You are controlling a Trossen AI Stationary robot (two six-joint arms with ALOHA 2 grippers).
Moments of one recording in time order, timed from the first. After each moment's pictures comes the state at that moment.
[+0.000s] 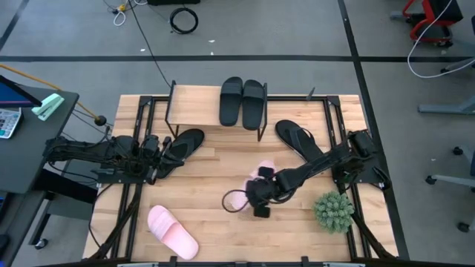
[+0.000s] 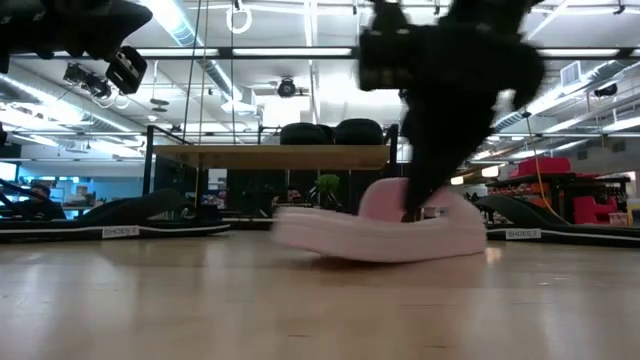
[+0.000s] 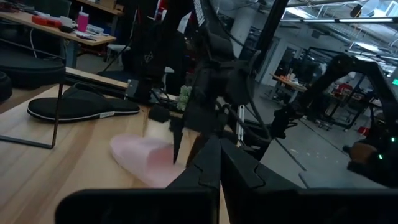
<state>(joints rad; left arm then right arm) -0.11 0.28 0.21 0.10 0.06 -0.35 0.35 1.87 1.24 -0.58 0.19 0.50</state>
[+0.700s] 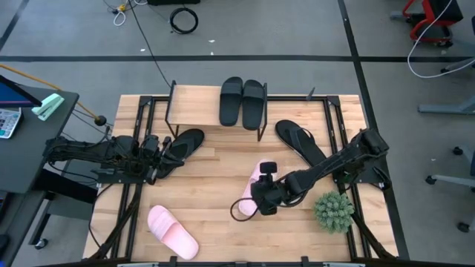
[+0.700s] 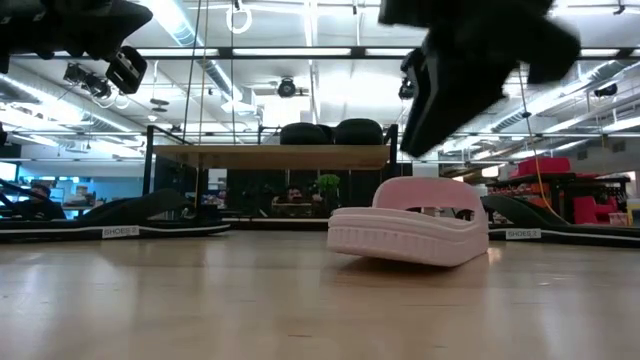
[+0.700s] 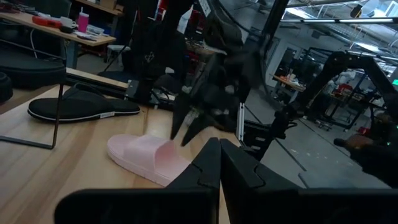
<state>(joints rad) -0.11 0.28 0.21 0.10 0.06 -0.35 0.42 1.78 1.24 -0.64 0.48 0.27</state>
